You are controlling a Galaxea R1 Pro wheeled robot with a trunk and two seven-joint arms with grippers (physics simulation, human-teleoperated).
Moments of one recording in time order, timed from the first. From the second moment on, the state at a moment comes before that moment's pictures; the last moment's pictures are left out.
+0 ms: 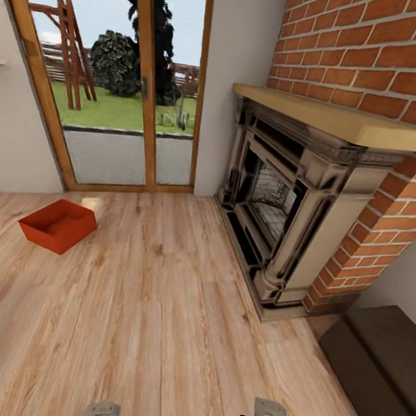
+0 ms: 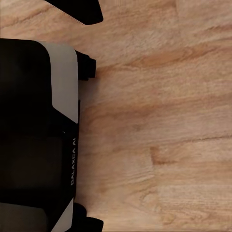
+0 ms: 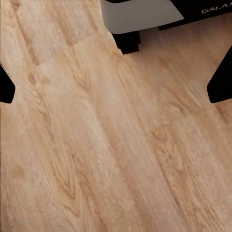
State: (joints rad) left arm -0.28 -0.06 0.03 -0.55 0.10 0.39 -0.01; right arm -0.47 0.01 0.56 -0.38 -0.64 0.19 -0.49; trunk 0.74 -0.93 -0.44
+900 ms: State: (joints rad) left arm -0.28 -0.05 0.03 -0.55 0.10 0.39 -0.01; right arm -0.47 0.01 0.56 -0.38 -0.64 0.19 -0.49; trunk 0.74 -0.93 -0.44
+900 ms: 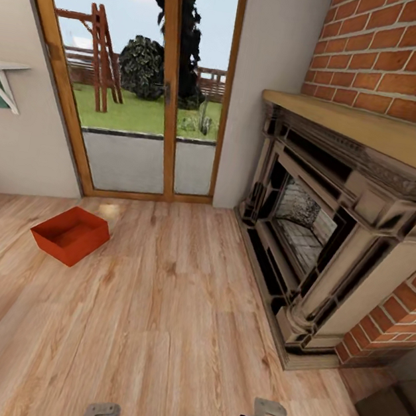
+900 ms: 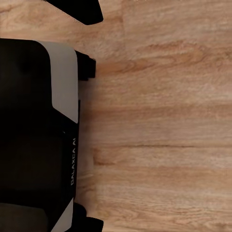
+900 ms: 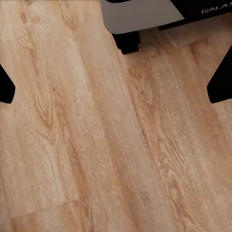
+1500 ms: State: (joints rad) left arm -0.28 -0.06 0.03 -0.55 0.10 0.39 -0.01; right arm -0.47 0.01 0.56 -0.38 -0.64 0.19 -0.49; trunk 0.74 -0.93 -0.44
